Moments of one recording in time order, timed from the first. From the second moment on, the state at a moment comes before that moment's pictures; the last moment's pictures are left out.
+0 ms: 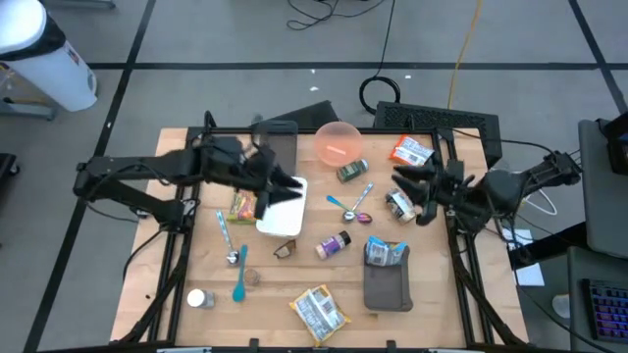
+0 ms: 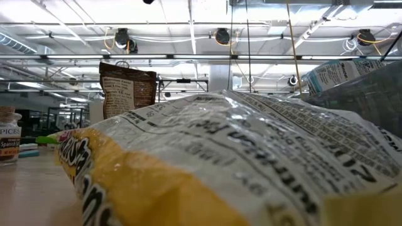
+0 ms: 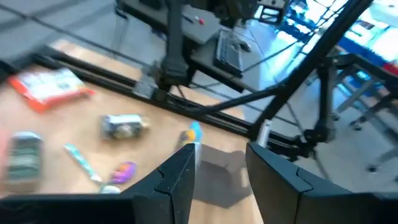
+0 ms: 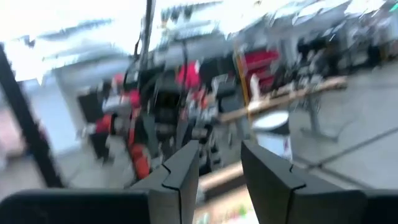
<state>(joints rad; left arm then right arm) 0.05 1.21 1.24 -0.27 0.18 -0.37 0.40 0.78 0.80 0.31 0.74 0.10</state>
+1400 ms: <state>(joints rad) -0.50 1.11 1.24 -1.33 -0.06 -1.01 0.12 1.12 0.80 0.48 0.73 0.14</state>
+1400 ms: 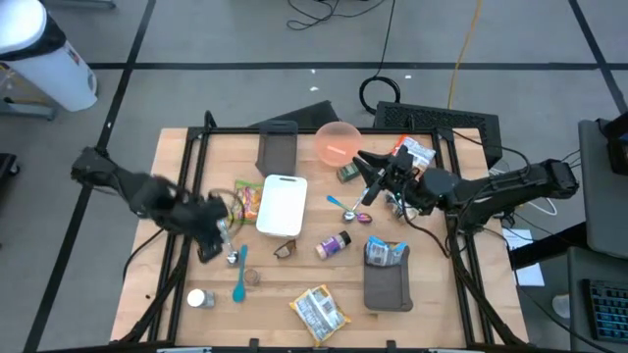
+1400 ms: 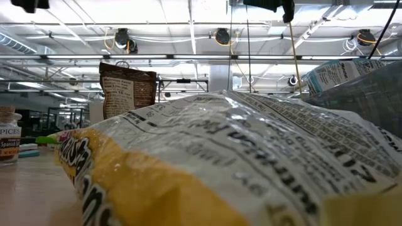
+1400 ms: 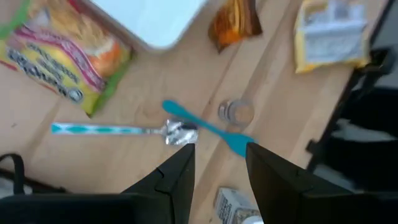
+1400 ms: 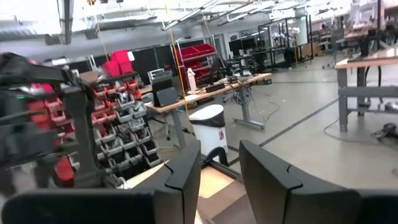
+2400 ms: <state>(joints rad) -0.80 1.66 1.20 -1.22 -0.23 -1.21 0.13 1.04 0.80 0.24 0.42 0.31</state>
